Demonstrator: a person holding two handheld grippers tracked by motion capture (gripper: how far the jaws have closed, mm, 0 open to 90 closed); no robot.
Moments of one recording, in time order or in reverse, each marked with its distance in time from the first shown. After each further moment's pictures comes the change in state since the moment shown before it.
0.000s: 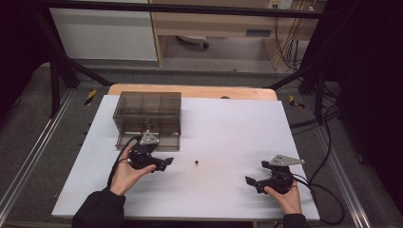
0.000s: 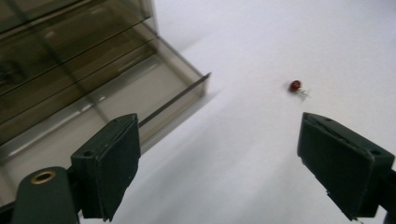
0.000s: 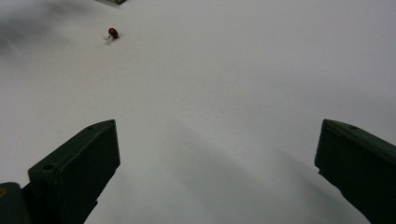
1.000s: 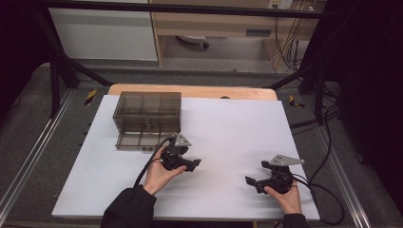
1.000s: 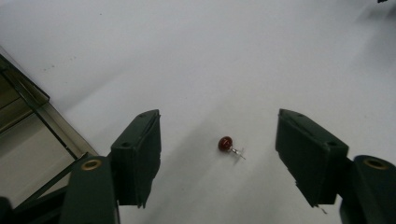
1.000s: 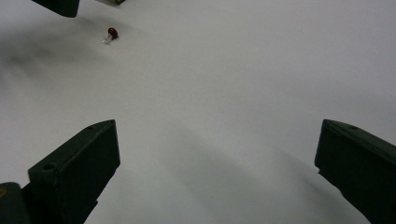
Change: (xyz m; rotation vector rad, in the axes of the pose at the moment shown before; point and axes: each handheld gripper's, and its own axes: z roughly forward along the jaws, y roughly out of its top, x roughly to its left) left arm -0.052 0.034 0.057 0.019 -0.058 0.033; right arm 0.000 0.000 0.001 0.001 0.000 0.000
